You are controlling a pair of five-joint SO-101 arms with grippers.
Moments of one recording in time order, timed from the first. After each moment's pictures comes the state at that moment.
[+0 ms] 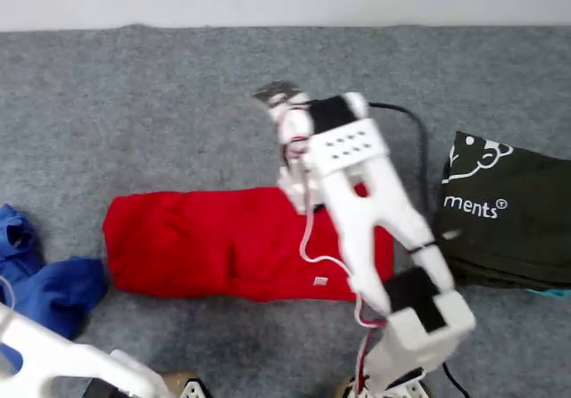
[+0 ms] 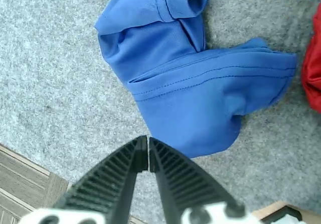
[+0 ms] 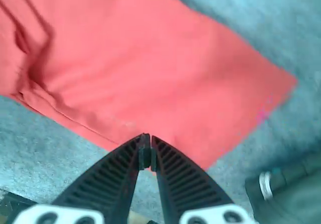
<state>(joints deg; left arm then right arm) -67.6 -38.5 31.3 88.5 -36.2 -23.0 6.3 -10.9 100.5 10.7</state>
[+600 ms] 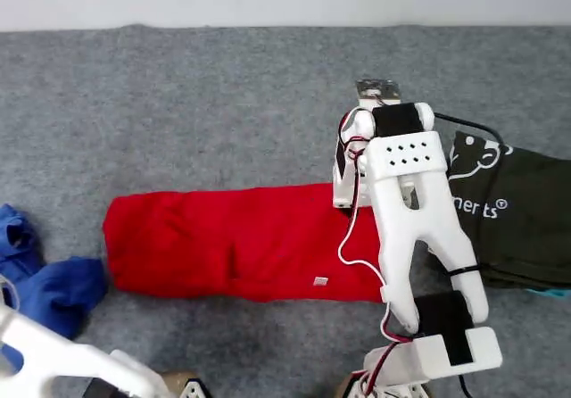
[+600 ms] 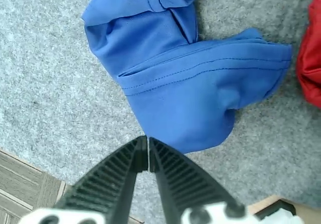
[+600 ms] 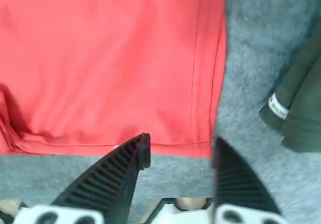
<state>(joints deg) -67.6 -38.5 33.8 88.5 -36.2 -13.6 -0.8 -0.7 100.0 -15.1</state>
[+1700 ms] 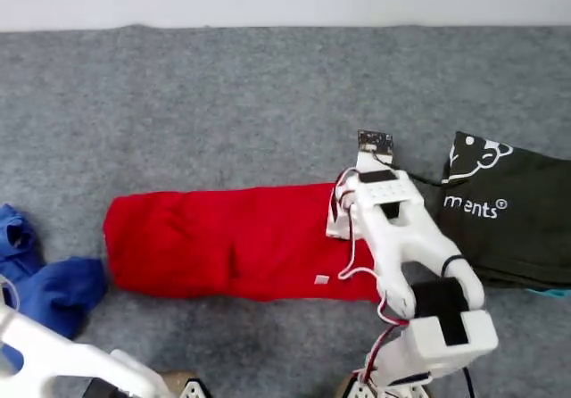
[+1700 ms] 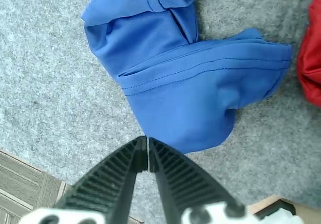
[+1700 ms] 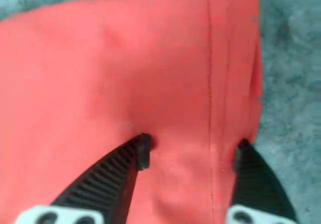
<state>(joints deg) -67.6 -38.5 33.8 88.5 -36.2 -11.3 6.1 32.6 56.7 -18.8</state>
